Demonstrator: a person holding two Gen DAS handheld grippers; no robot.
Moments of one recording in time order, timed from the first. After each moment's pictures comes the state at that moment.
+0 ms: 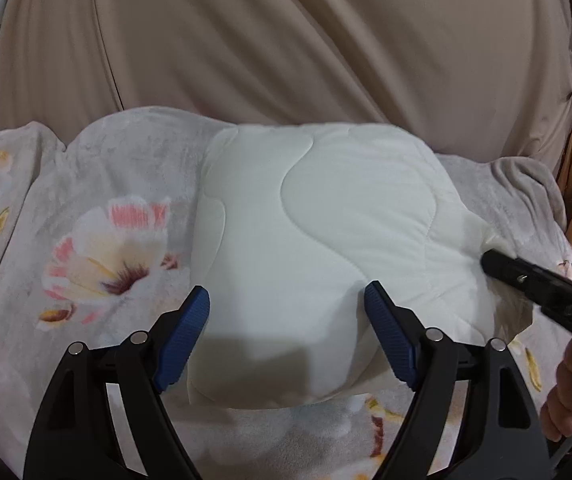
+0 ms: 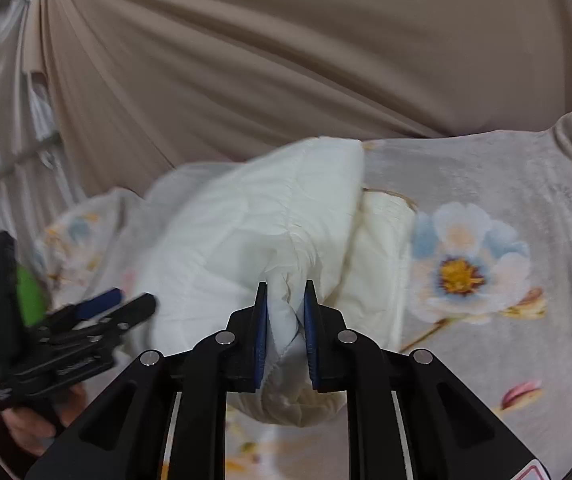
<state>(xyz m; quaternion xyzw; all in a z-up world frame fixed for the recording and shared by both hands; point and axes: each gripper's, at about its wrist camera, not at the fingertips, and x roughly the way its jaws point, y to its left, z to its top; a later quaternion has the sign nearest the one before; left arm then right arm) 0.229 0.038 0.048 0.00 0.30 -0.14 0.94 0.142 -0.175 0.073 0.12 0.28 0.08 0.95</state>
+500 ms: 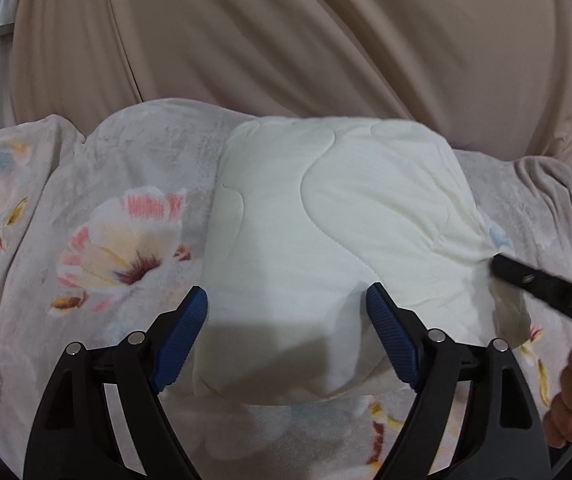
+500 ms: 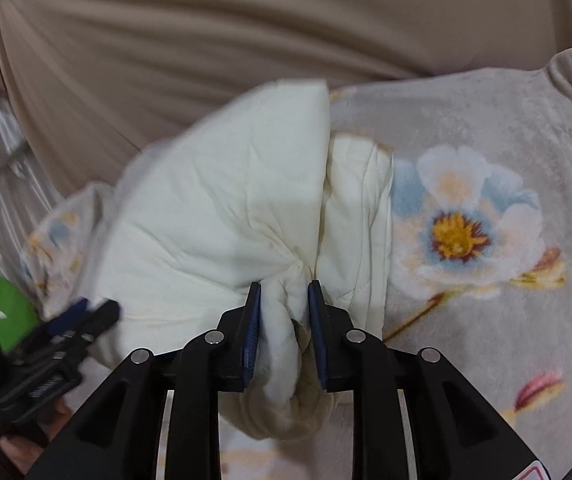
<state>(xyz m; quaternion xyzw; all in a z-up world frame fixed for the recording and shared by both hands) 0.227 0.033 0.057 0.00 0.30 -0.10 0.95 0.144 -0.202 0.076 0.18 0.29 0.09 0.93</state>
